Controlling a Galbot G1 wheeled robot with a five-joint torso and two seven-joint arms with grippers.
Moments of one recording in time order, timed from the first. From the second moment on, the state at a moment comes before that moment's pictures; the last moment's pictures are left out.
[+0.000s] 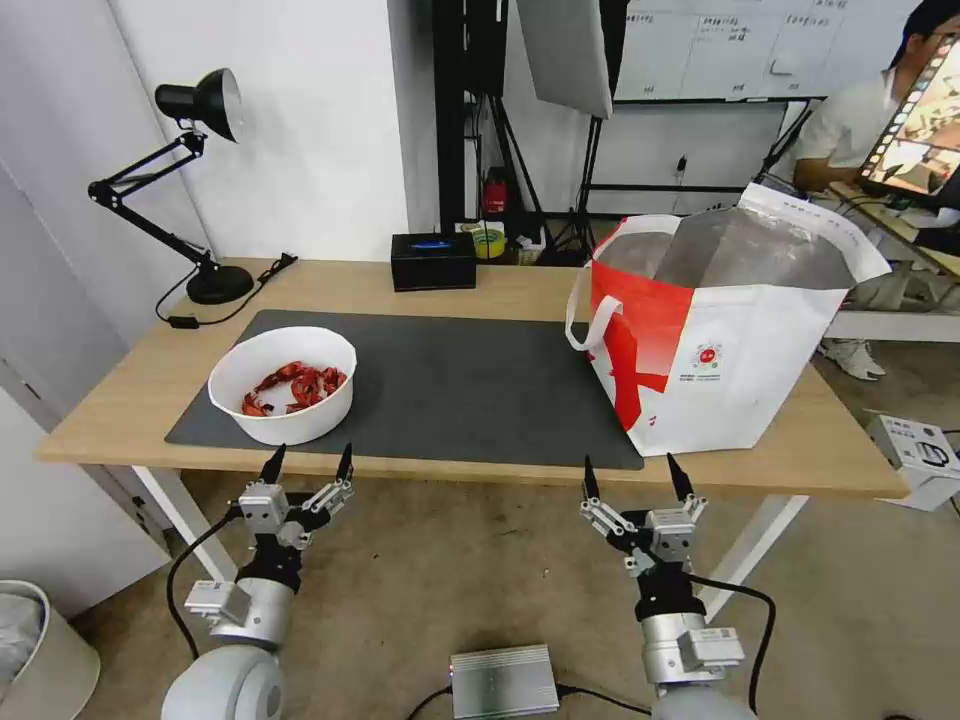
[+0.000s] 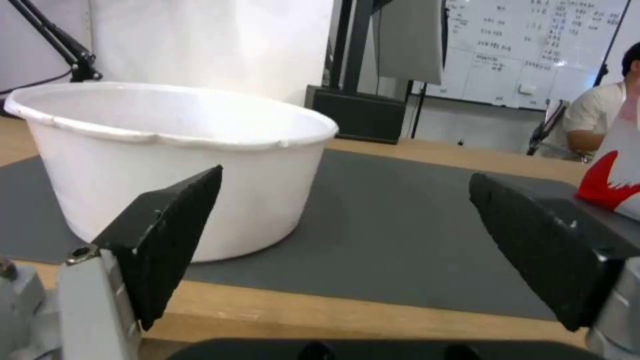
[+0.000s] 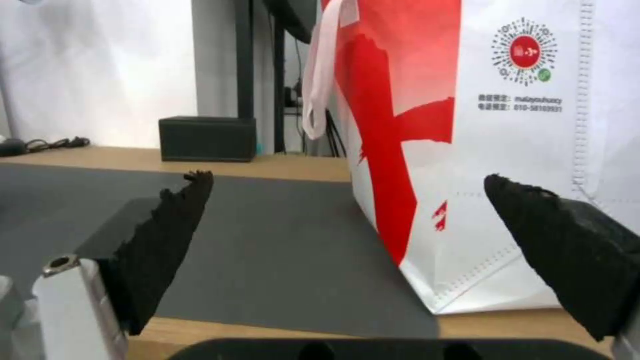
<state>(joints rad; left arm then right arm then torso) 1.57 -1.38 -0.59 -2.06 -0.34 -0.12 0.06 -1.67 1.36 0.31 2.15 -0.02 0.21 0.26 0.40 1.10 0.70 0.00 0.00</state>
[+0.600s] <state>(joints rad) 1.50 -1.32 -0.59 -2.06 -0.39 -0.07 0.04 -1.68 1.35 0.33 2.16 -0.02 0.21 0.26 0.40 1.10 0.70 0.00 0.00</state>
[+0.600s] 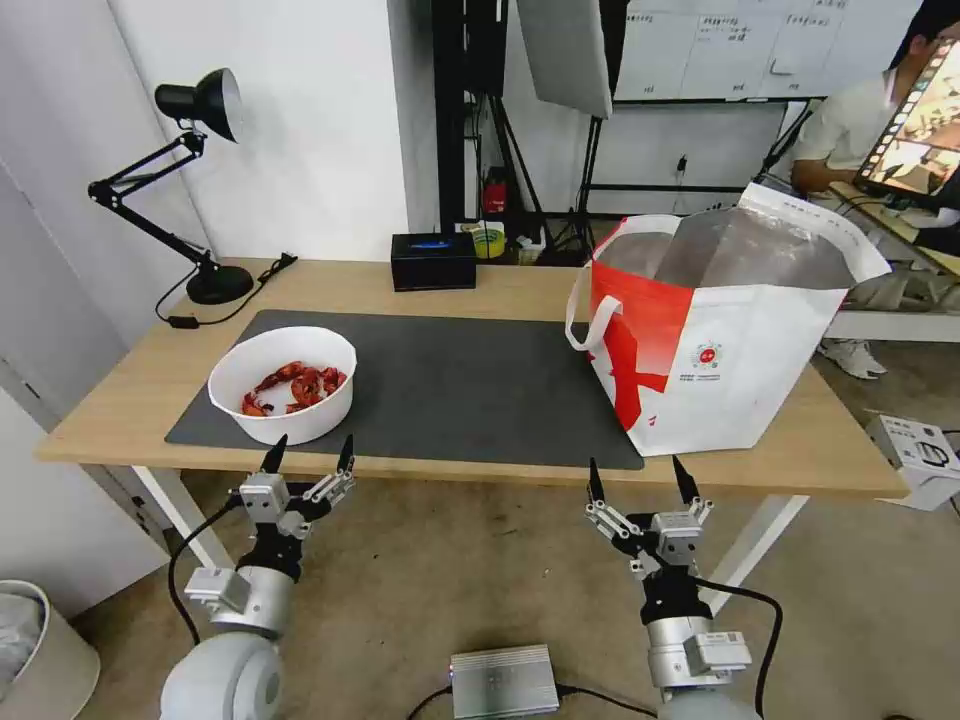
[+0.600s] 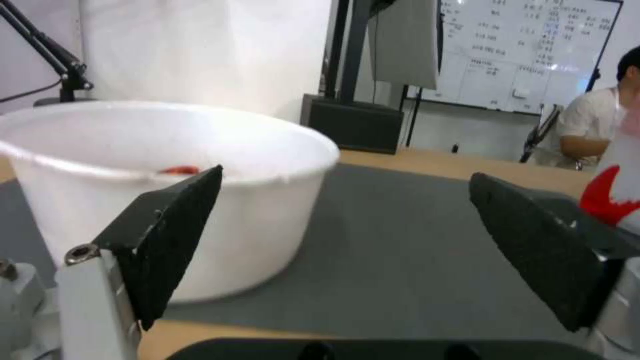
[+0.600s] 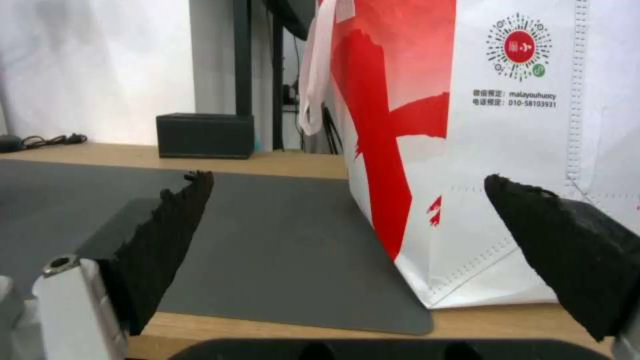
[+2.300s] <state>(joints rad) 0.59 -0.65 -0.23 -1.46 -0.83 0.74 0.09 -1.68 1.35 0.33 2.15 -0.02 0.21 0.26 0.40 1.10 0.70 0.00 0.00</state>
